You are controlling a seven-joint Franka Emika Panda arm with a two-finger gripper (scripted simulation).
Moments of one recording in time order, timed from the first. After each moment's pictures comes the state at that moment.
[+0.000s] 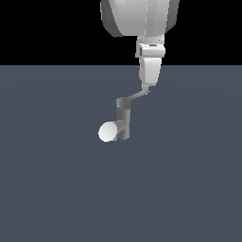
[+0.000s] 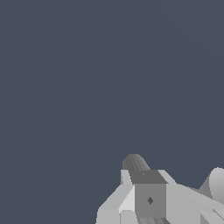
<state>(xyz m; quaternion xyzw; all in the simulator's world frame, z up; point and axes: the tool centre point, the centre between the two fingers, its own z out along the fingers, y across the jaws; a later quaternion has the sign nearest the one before) 0.061 -0.090 0.195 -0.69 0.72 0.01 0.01</state>
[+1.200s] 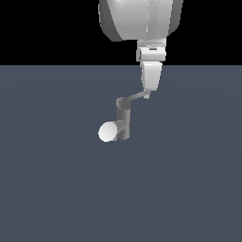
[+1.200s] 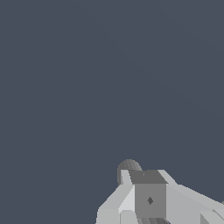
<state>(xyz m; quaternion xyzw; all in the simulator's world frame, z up) 0.041 -0.093 0.185 -0.67 0.74 0.00 0.00</state>
